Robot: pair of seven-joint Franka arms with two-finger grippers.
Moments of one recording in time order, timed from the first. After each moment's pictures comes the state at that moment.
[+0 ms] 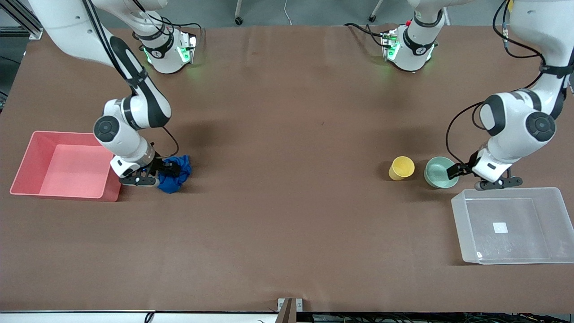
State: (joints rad) left arm 0.15 0.33 -0.04 -2.18 0.03 2.56 -0.02; right arm 0.01 0.40 0.11 -2.29 -0.02 2.76 0.20
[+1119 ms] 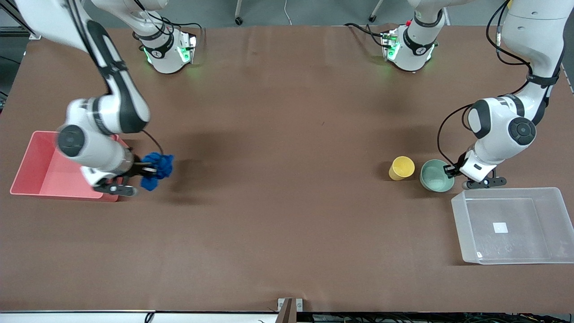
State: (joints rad) left arm 0.15 0.35 -0.05 -2.22 0.03 2.63 -0.02; right arm -0.02 0.25 0.05 -1.95 -0.03 2.12 0.13
